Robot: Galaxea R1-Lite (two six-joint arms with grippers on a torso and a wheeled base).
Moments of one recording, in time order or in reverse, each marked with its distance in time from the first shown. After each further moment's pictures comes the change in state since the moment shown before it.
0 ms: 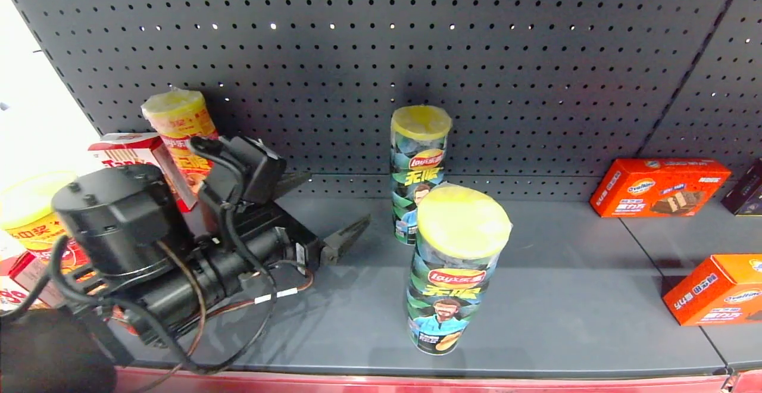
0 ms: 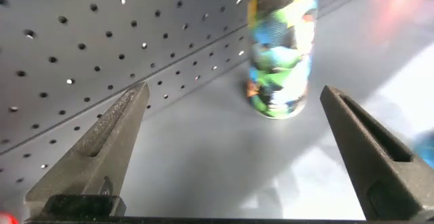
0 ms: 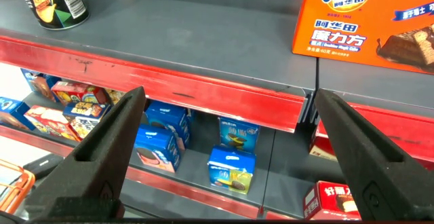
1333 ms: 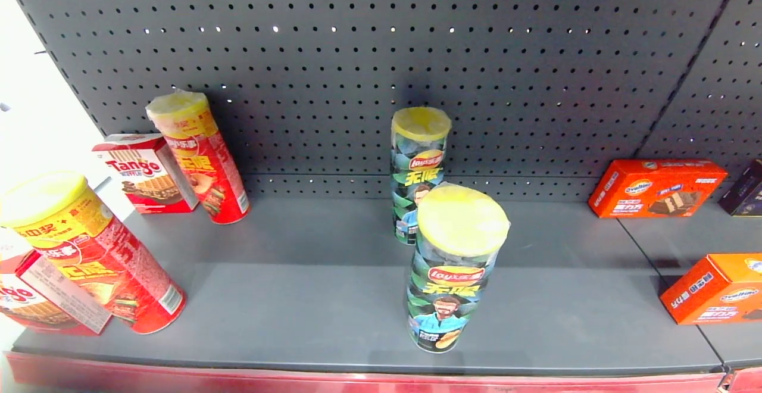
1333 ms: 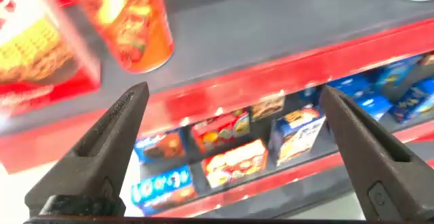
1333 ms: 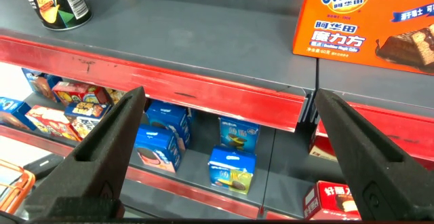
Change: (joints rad) left arm 0.372 -1.468 0.547 1.011 -0.003 -0.056; right arm 0.000 0.000 0.000 0.000 0.000 0.000
